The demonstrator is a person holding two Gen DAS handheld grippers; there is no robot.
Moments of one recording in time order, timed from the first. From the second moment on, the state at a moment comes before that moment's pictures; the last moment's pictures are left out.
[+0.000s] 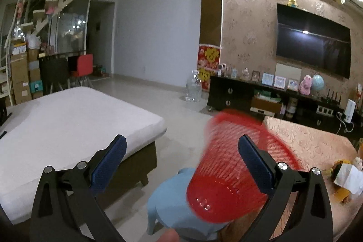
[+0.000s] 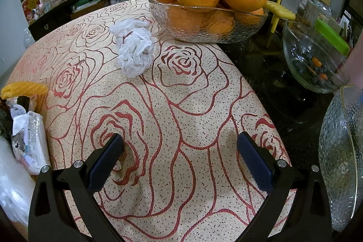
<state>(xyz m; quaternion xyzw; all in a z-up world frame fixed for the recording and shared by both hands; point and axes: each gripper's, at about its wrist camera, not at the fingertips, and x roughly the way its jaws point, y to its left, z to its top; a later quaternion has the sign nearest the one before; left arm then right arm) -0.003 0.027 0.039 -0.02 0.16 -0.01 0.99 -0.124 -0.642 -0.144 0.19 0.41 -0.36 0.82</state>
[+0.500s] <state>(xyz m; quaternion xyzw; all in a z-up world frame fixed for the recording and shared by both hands) 0.000 0.013 0.038 -0.01 0.19 -0.04 0.98 -0.124 -0.643 -0.144 0.19 0.41 -0.36 0.82</state>
